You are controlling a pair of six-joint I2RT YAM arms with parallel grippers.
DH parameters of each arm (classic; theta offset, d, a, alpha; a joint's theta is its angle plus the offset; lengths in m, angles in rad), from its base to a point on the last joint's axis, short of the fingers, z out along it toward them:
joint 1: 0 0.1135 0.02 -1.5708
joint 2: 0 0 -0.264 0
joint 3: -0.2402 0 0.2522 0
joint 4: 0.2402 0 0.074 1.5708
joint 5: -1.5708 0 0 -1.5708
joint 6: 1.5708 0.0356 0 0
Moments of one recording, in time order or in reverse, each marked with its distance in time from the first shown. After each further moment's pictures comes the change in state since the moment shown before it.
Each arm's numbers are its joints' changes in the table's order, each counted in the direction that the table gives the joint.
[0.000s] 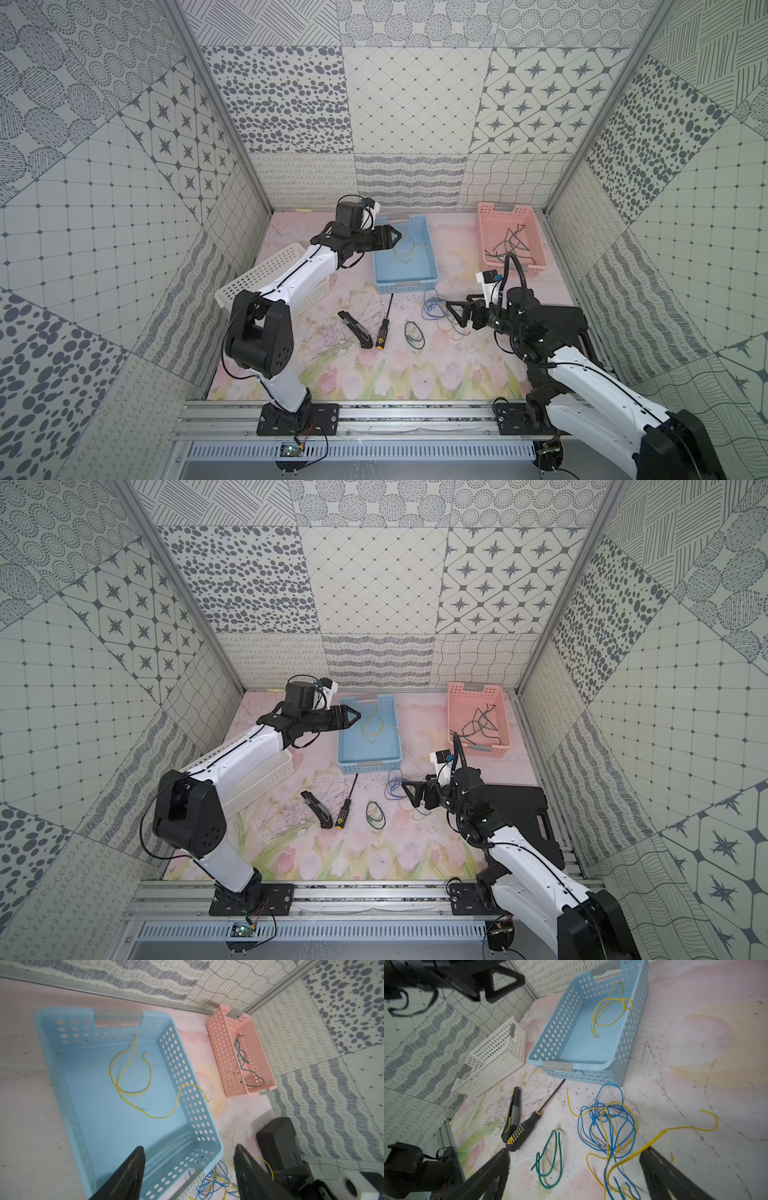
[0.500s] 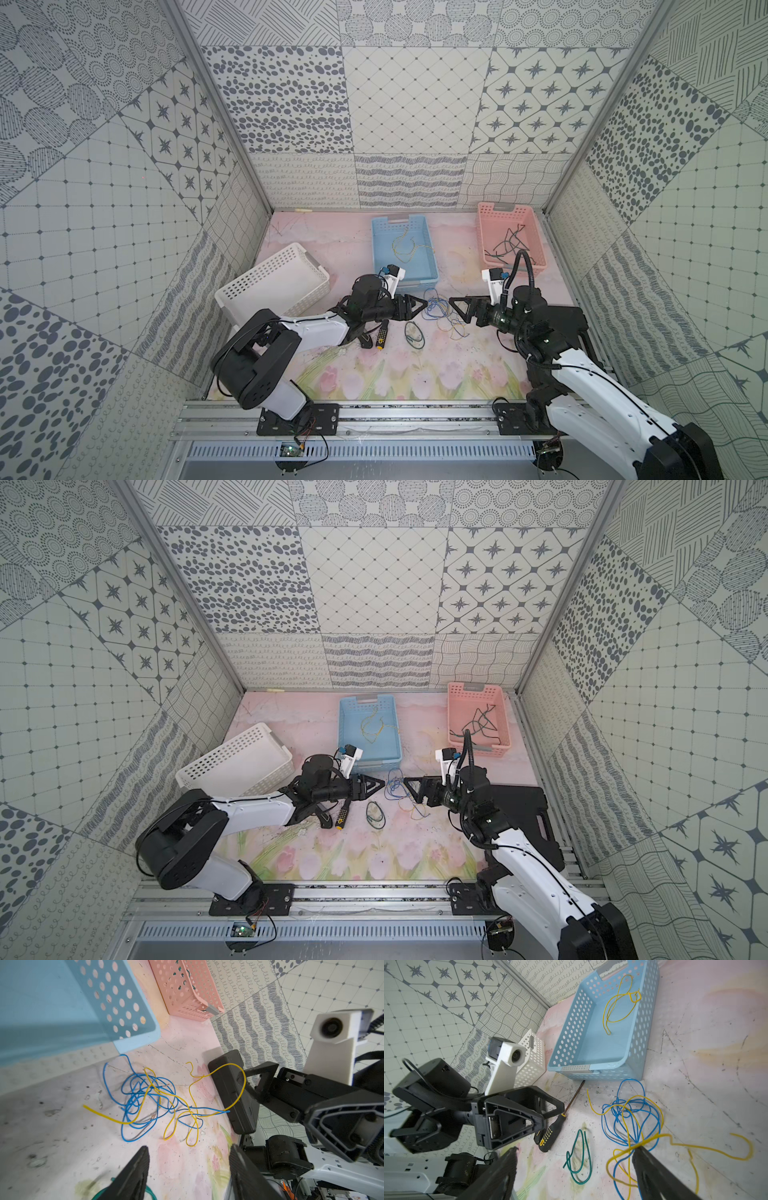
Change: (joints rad) left arm -0.303 -0.081 0.688 -0.808 -0.080 -0.285; right arm -0.052 -0.045 0.016 -0.011 0.117 0.195
